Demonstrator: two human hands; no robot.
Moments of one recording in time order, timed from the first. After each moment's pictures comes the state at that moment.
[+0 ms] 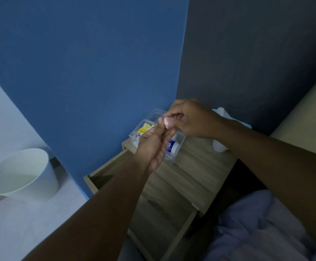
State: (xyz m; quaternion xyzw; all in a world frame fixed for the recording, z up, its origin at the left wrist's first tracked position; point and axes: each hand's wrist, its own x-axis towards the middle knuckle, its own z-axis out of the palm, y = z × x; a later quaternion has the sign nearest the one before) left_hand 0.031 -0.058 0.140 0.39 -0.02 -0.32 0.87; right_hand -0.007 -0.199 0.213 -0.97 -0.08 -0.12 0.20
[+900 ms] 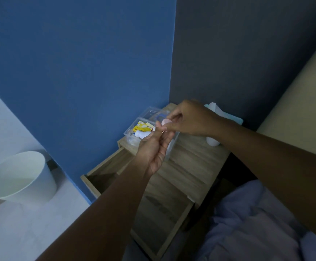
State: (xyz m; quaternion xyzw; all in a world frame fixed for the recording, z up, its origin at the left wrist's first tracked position) left_hand 0.010 -0.065 0.132 0.31 0.00 -0.37 0.88; right_hand -0.038 -0.201 0.217 -0.98 0.02 -0.07 0.20
